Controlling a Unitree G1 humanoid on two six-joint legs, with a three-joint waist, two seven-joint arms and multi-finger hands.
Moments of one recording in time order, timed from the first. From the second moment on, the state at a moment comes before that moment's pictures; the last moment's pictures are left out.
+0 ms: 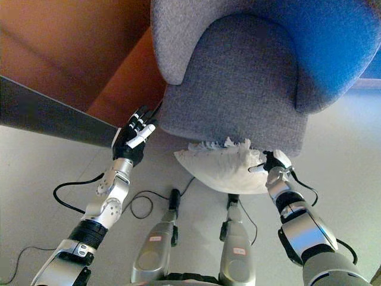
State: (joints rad) left arm -0.36 0.36 -0.21 0.38 -0.76 -0.26 0.05; right arm -0.74 -0.45 0.44 1.16 -0.07 0.21 -0.18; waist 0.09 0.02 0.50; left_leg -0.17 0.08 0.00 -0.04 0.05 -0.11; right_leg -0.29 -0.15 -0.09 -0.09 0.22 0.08
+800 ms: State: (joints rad) left arm -0.46 0.35 -0.25 0.38 -0.76 -0.32 0.06; right arm -0.91 -0.51 0.51 1.21 -0.09 0.22 -0.12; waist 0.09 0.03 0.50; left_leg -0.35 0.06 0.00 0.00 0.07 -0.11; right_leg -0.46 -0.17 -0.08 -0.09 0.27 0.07
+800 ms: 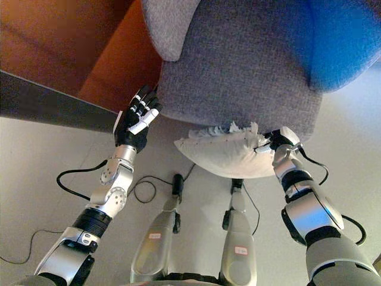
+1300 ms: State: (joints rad) left arm -0.47 0.35 -0.29 0.38 -0.76 -0.33 0.08; right arm -0.93 -0.51 0.51 1.21 -0.09 0.22 -0.10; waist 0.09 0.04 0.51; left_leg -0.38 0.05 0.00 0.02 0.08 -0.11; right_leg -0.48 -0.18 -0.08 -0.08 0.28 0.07
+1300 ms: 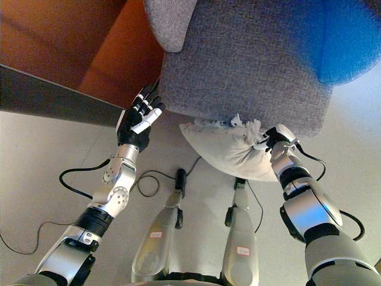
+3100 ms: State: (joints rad) left arm -0.18 0.35 -0.13 0.40 -0.70 -0.11 0.05; right arm -0.48 -0.67 0.42 0.59 -0.25 0.34 0.19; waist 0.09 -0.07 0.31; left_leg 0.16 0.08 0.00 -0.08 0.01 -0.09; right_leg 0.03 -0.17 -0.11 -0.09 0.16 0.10
